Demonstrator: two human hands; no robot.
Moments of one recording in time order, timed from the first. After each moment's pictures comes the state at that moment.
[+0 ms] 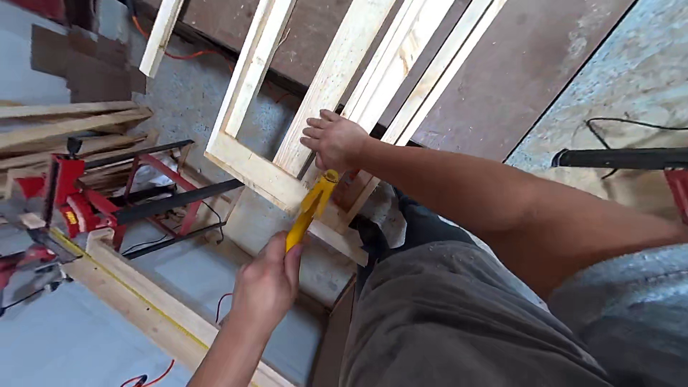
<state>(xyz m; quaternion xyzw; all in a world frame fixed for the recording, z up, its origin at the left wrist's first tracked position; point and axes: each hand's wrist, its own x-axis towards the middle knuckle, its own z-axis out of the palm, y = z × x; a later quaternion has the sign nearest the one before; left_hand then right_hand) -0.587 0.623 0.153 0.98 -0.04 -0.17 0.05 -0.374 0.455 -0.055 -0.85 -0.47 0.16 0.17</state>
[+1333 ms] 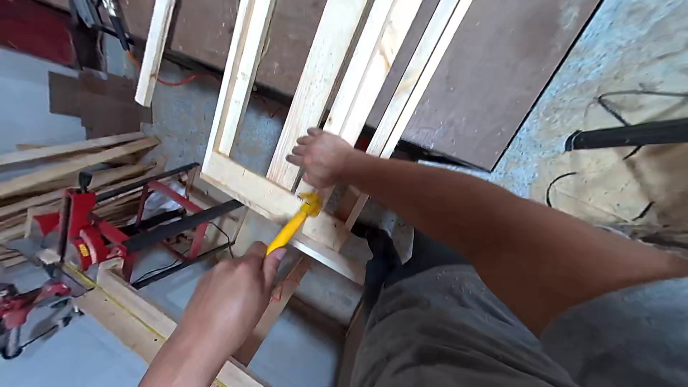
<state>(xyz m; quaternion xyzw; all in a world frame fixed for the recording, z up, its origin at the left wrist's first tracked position) -0.528 0.621 0.176 0.95 -0.06 -0.31 -0.07 -0.378 0.461 -0.063 -0.86 -0.45 0.14 0.22</state>
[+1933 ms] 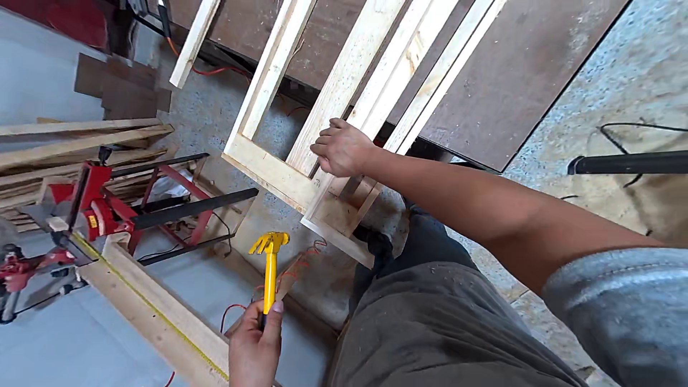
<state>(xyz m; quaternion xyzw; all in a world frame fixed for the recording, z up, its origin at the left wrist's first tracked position) -0.727 0.673 0.155 0.85 0.36 -0.17 0.33 -0.399 0.472 -0.066 -0.88 -0.44 0.06 0.20</state>
